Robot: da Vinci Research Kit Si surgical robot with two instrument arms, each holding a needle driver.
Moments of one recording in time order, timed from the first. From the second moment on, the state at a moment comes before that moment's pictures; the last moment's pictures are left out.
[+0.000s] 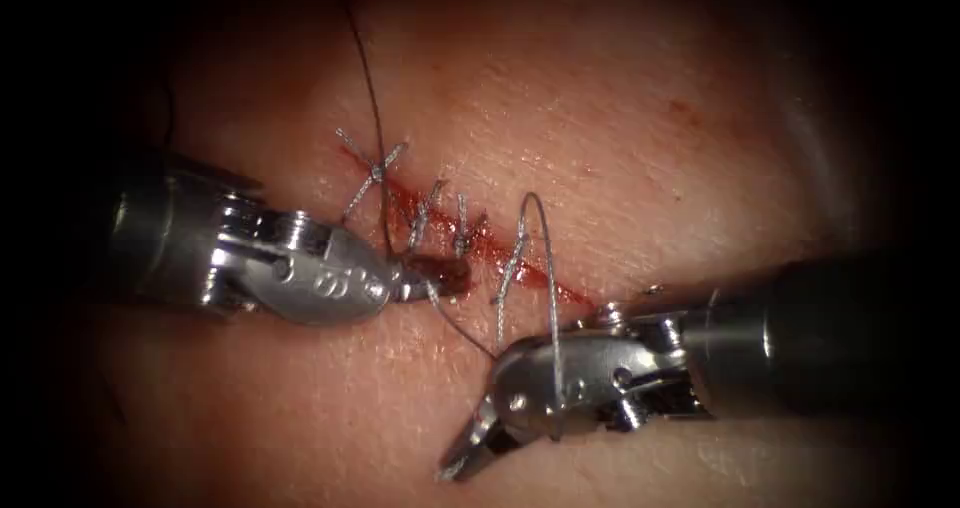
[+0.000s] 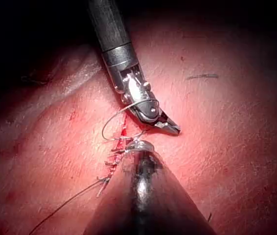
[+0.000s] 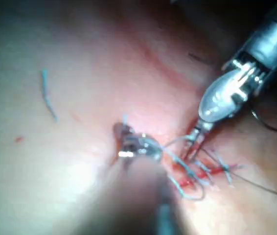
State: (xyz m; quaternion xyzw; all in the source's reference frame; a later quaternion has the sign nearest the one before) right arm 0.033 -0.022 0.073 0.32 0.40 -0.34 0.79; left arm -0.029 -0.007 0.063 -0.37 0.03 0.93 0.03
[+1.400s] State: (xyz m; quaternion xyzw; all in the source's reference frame) right arm 0.026 -0.008 0.073 0.24 0.52 -0.12 0.81; left arm -0.016 -0.023 0.060 -0.34 0.03 0.94 0.02
